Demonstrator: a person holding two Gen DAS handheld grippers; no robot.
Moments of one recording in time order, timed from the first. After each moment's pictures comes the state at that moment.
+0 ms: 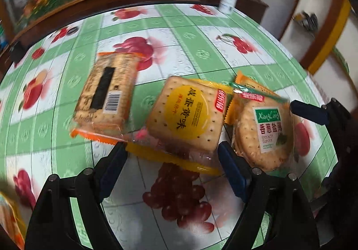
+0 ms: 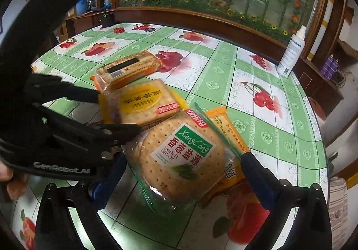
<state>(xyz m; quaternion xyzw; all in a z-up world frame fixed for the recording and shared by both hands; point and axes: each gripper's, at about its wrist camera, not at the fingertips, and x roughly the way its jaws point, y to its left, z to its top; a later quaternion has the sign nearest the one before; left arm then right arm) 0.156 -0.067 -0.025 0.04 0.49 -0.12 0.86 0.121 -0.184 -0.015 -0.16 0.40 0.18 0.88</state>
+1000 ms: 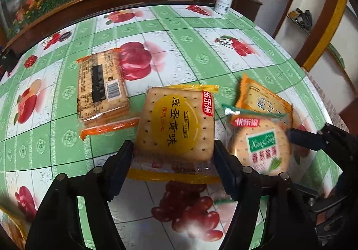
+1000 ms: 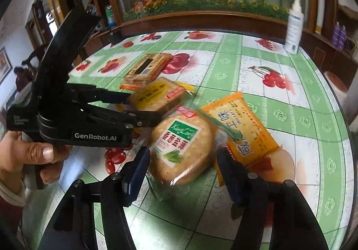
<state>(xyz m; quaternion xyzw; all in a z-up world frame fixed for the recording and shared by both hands) 0.171 -0.062 -0.028 0.04 0.49 -0.13 0.86 0.110 -0.214 -0.011 -0.03 0.42 0.23 0.88</state>
